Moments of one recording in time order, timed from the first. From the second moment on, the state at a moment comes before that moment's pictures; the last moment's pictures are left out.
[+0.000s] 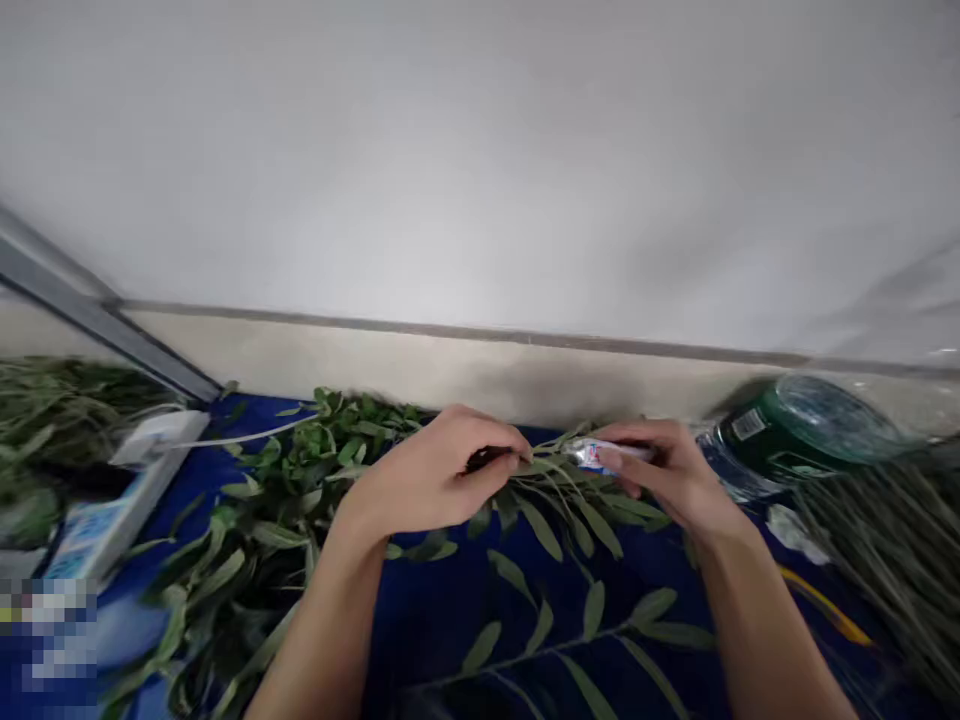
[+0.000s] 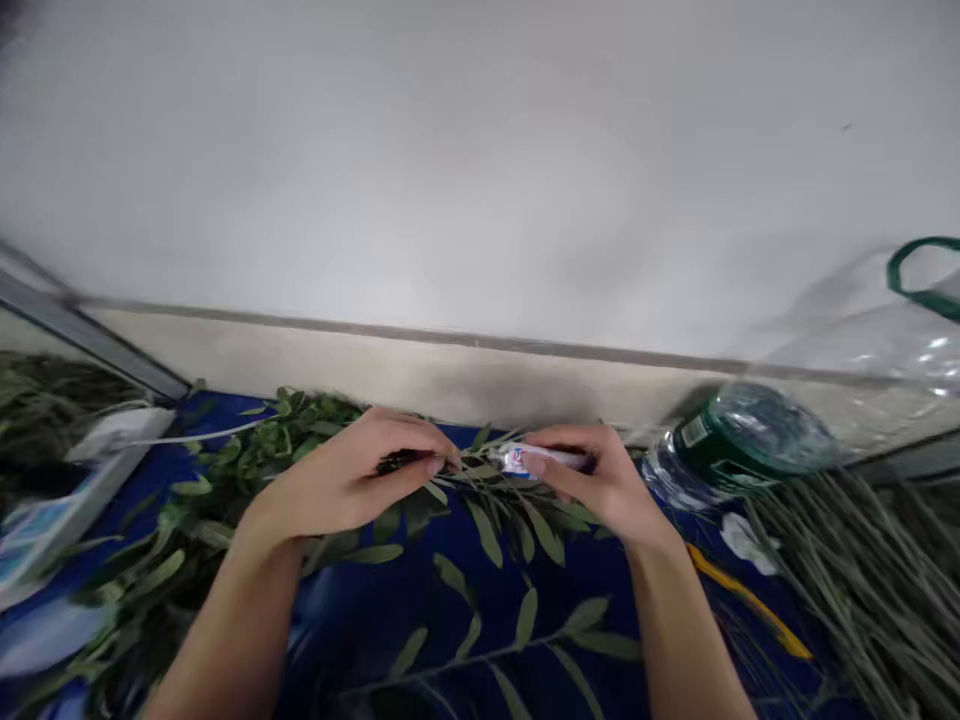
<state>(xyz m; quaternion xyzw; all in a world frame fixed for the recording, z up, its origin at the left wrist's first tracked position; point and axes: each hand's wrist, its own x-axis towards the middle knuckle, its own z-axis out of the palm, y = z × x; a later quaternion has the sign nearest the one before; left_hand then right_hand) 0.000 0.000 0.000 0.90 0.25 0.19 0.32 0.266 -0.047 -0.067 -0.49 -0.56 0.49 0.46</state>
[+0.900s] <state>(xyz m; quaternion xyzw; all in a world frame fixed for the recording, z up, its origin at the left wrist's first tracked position) -0.029 0.003 0.008 0.86 0.35 0.14 0.34 0.291 -0.024 -0.092 -0.51 -0.48 0.39 0.59</state>
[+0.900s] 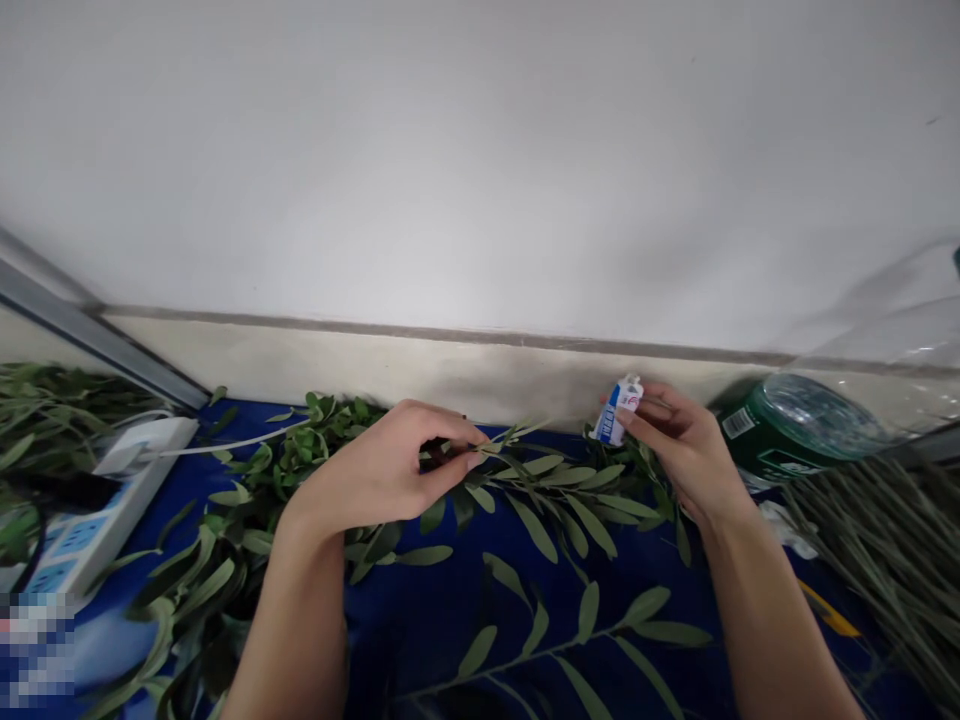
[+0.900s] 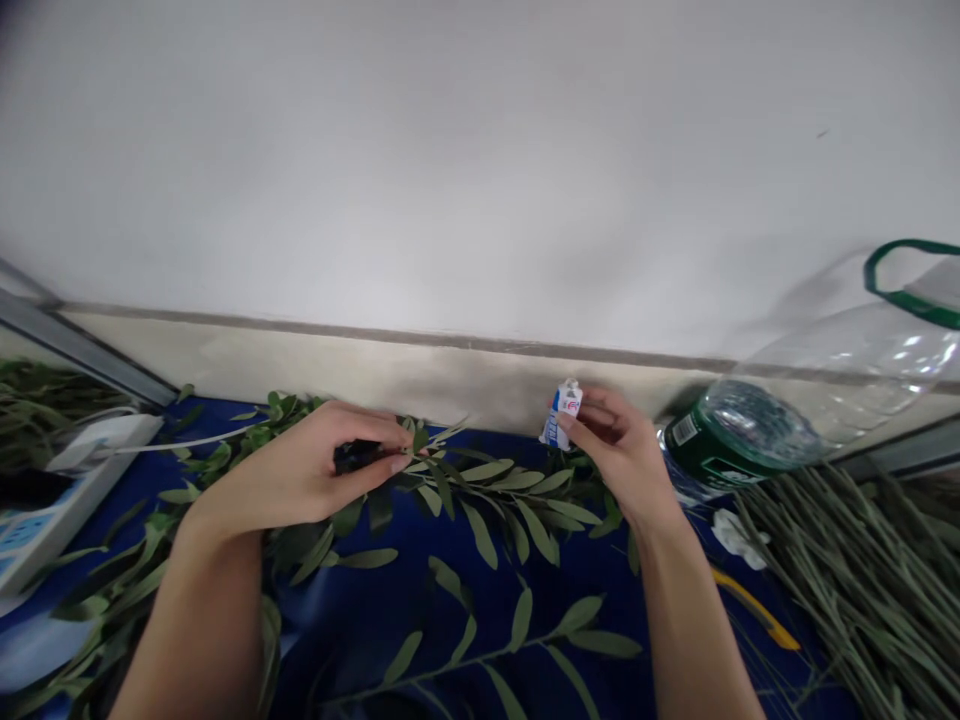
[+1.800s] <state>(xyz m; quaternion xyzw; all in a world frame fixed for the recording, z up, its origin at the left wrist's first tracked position) -0.026 0.008 0.003 0.82 0.44 0.21 0.31 0.242 -0.004 -0.137 -0.65 -0.53 0.23 0.49</state>
